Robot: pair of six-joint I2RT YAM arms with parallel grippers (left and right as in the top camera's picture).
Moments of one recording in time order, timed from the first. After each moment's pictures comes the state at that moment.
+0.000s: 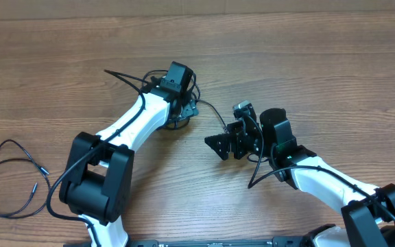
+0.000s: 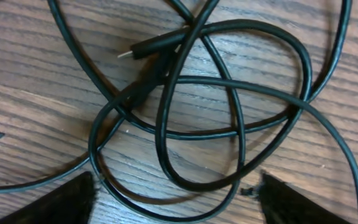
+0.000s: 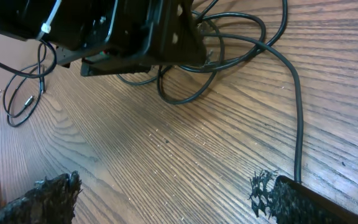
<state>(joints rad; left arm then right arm) -0.40 1.92 1.30 -0.66 -0.11 -0.78 0.42 1.50 0.55 0.31 -0.55 0.25</state>
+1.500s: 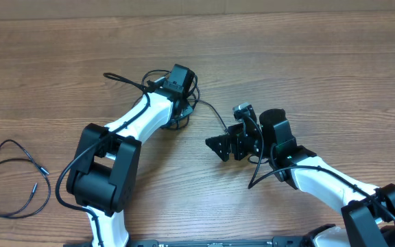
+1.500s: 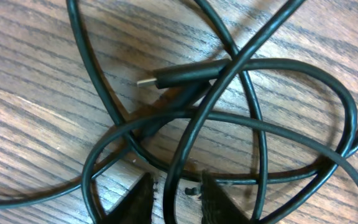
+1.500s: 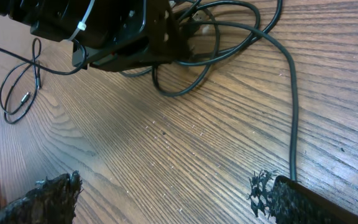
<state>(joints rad) -0.40 1.99 1.30 -0.60 -0.17 -0.92 0.42 1.50 0.55 0.27 -0.54 0.25</state>
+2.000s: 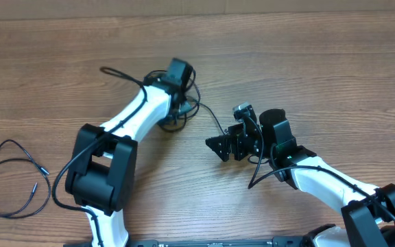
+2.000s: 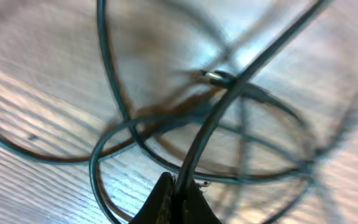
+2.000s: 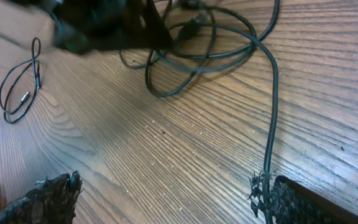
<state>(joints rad) -0.38 1.99 1.42 -0.77 -0.17 -0.92 0.42 1.50 0.55 0.27 -0.54 0.25</state>
